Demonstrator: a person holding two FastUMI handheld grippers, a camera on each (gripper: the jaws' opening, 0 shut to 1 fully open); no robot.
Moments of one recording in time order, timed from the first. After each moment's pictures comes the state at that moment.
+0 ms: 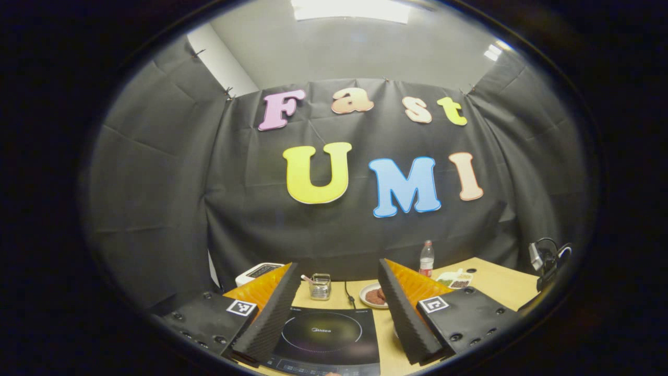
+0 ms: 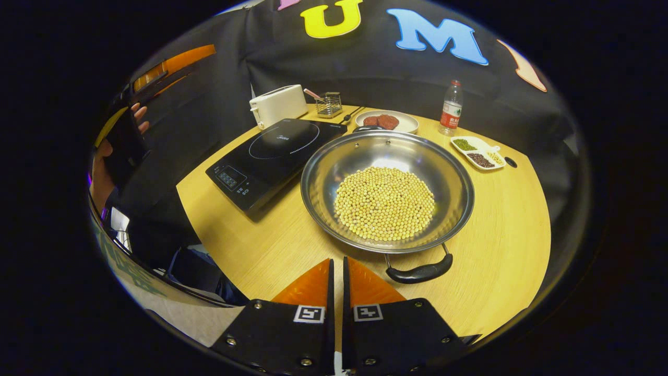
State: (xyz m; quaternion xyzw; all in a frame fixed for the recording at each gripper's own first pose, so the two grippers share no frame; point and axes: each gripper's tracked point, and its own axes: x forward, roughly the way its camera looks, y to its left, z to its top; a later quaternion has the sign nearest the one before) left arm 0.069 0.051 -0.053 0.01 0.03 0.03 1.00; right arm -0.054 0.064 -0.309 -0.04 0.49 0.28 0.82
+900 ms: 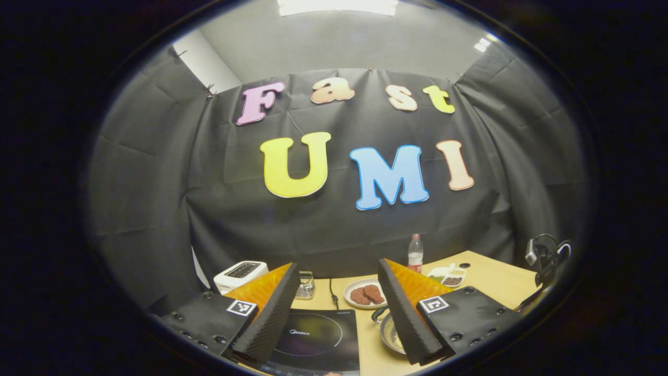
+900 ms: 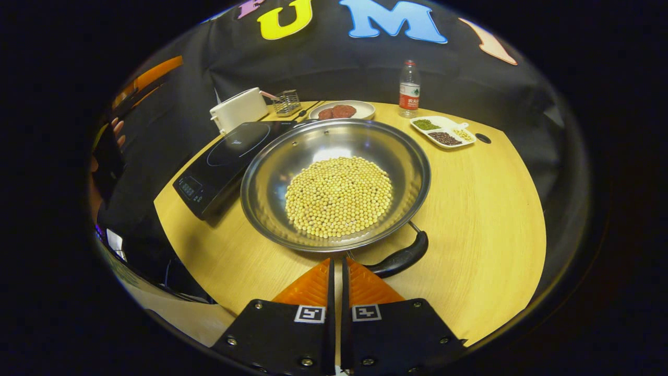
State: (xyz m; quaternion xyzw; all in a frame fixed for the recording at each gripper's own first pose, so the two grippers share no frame) left arm 0.112 -0.004 -0.070 0.02 0.05 0.00 1.00; right arm -0.013 -0.011 -0.332 -0.02 0.51 0.21 0.84
